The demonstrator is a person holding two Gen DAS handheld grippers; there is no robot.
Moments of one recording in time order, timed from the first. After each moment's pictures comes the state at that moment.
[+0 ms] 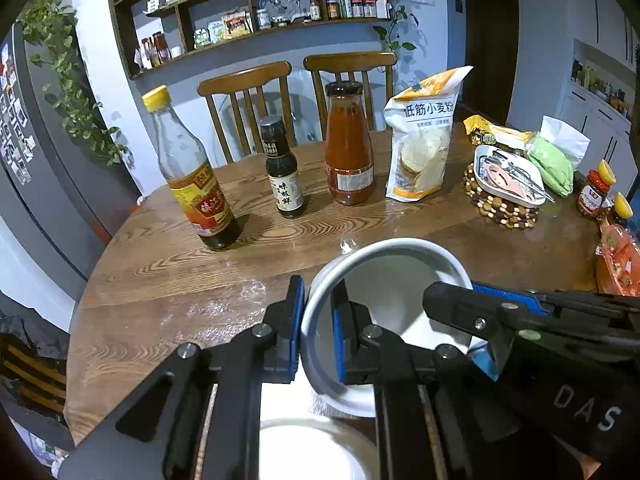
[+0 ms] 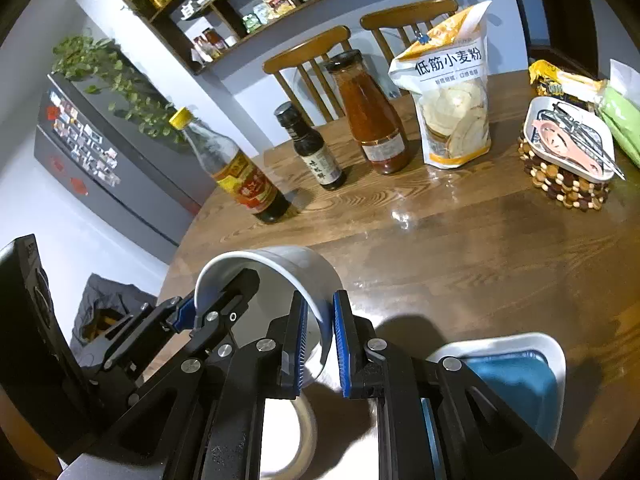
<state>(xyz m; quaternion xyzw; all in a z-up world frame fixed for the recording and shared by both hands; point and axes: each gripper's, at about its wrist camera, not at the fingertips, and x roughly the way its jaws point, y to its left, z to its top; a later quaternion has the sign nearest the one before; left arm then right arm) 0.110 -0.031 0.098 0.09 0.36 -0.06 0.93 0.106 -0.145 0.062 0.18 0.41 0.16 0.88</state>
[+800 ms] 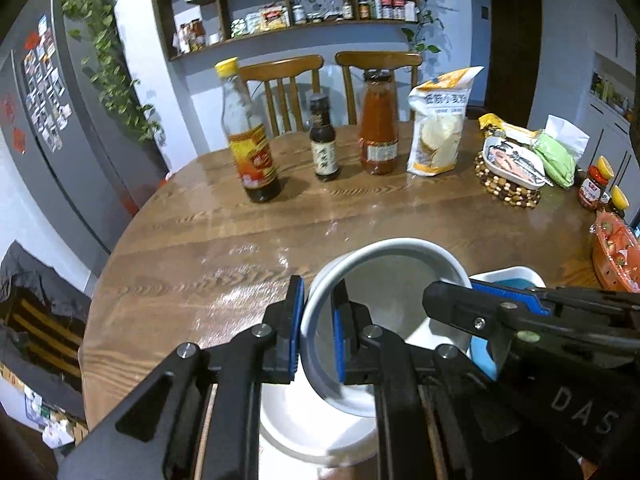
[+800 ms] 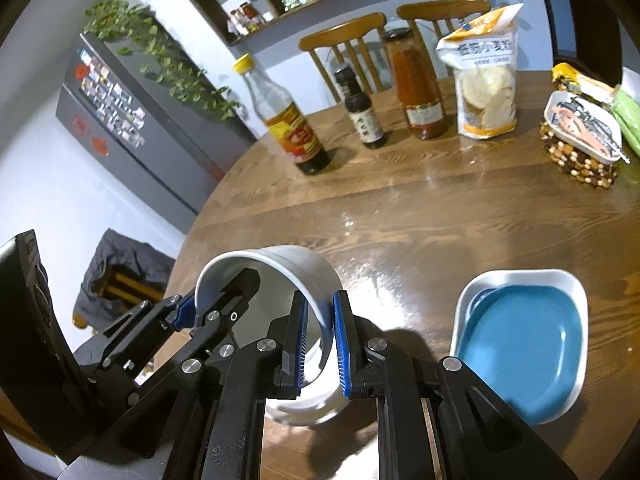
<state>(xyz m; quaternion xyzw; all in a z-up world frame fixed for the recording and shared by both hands) 0.032 0.008 0.094 0.07 0.37 -0.01 0.93 0.047 -0.102 0.056 0.15 0.43 0.20 0.87</state>
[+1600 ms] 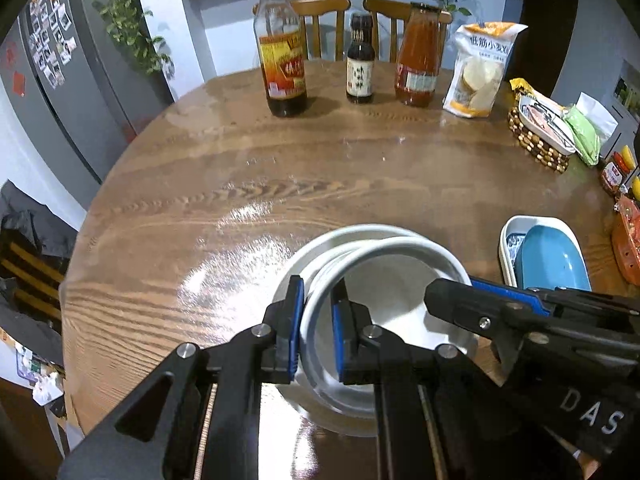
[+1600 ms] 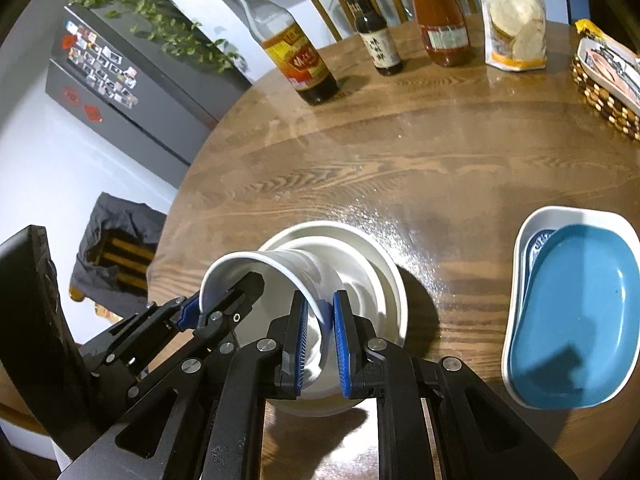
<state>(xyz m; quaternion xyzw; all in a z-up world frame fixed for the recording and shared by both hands) 0.035 0.045 0.033 0.02 0.46 0.00 0.89 0.052 -0.066 0.000 0.14 0.50 0.22 0.83</state>
